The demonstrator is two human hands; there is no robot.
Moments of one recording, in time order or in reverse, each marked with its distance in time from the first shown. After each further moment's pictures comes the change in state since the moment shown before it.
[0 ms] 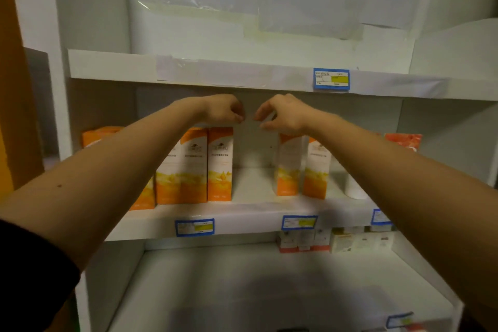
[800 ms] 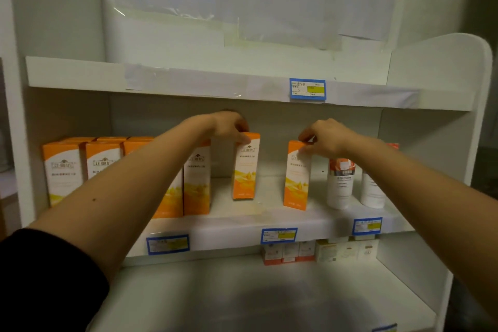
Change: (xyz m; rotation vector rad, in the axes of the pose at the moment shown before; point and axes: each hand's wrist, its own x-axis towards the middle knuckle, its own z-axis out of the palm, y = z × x) left_hand 0.028 0.040 0.018 -0.030 -0.075 -0.003; right_hand -0.045 0.087 -0.015 -0.161 -0.086 0.300
